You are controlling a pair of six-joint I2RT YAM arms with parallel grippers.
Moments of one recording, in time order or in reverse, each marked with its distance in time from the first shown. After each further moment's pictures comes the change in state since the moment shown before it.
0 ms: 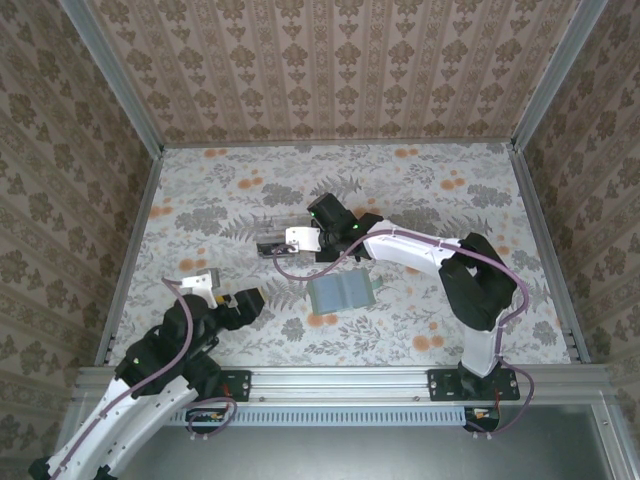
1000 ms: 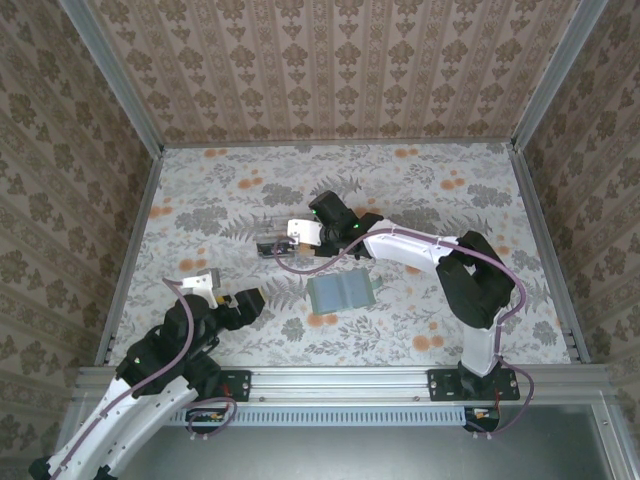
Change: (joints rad) left arm 0.000 0.000 -0.005 0.002 0.000 -0.006; right arm -0.015 0.012 -0.008 0.076 0.062 0.075
